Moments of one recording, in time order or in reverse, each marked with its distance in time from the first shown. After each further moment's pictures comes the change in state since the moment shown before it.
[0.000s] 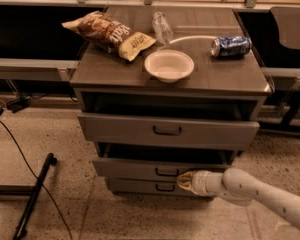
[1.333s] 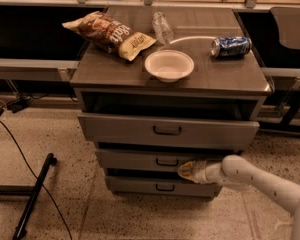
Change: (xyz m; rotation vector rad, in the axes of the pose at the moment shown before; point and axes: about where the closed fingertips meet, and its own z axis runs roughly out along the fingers) arm 0.011 -0.045 0.016 -0.017 0.000 0.001
